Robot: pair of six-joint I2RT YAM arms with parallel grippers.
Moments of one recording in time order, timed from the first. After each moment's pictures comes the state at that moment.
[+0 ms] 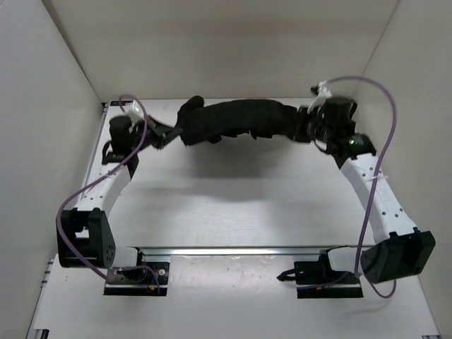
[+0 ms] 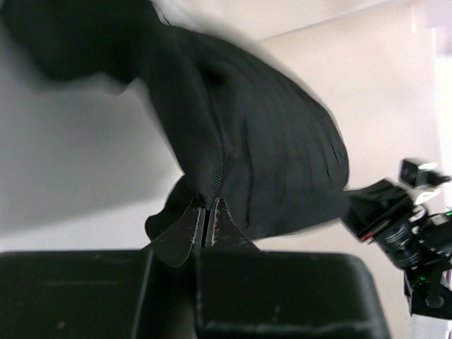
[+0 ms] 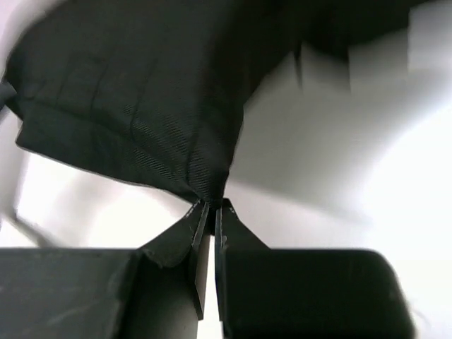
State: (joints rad) left arm -0.04 1.39 1.01 0.14 0.64 -1.03; right arm 0.20 1.34 1.39 -0.51 -0.34 0.34
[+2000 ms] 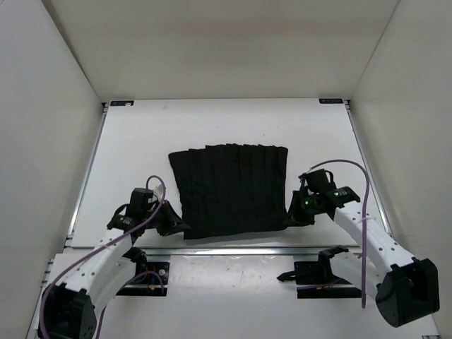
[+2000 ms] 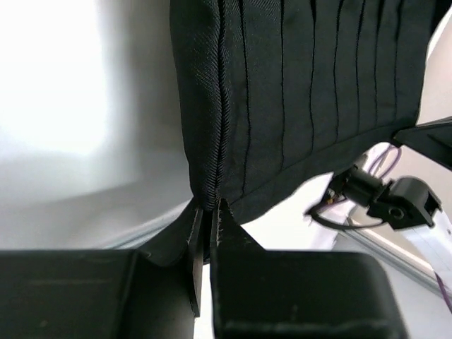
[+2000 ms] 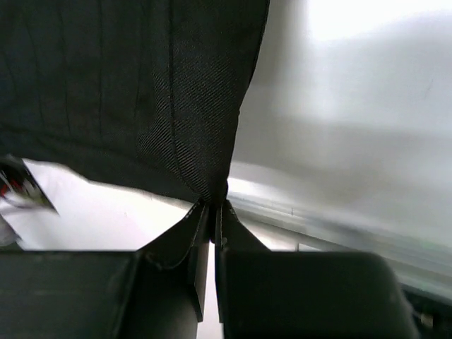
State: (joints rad) left arm -0.26 0.80 0.32 -0.46 0.53 -0.78; right arm 0.30 0.98 0.63 -0.82 -0.35 0.53
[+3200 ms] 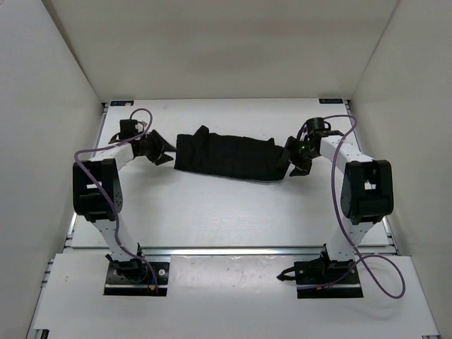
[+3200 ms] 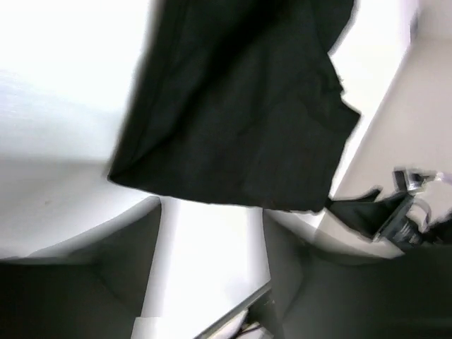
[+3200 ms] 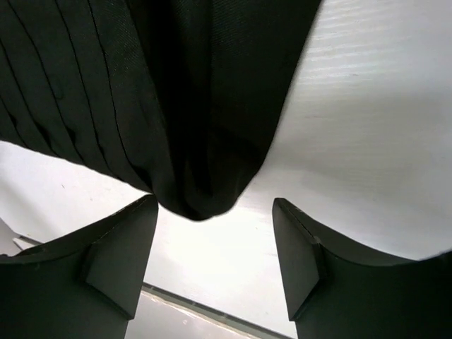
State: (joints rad) left arm 0.07 1.83 1.16 -0.23 0.62 -0.76; right arm 0.08 1.78 1.26 -0.67 -0.36 0.47
